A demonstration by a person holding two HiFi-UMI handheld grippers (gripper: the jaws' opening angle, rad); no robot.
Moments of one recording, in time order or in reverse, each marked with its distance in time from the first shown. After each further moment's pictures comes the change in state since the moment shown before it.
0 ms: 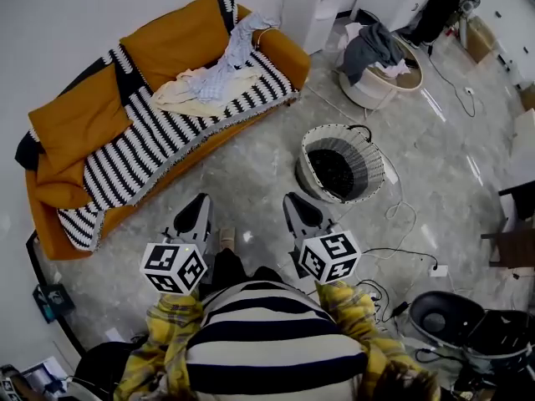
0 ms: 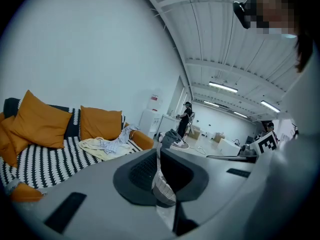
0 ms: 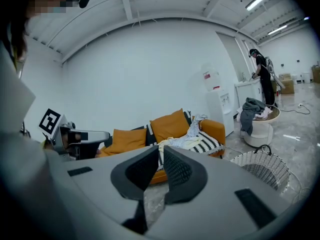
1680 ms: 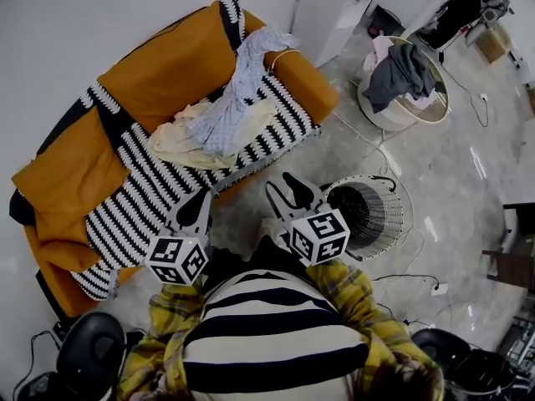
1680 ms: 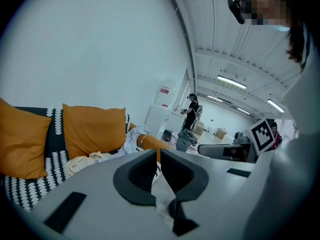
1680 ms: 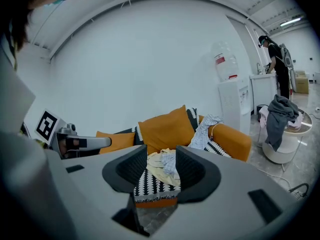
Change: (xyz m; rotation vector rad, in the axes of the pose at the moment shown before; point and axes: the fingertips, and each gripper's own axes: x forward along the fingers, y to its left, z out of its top) left arm 0.250 0.184 0.101 0.005 0.083 -0.023; right arm 0.318 -0.081 0.116 -0.024 0.087 0.033
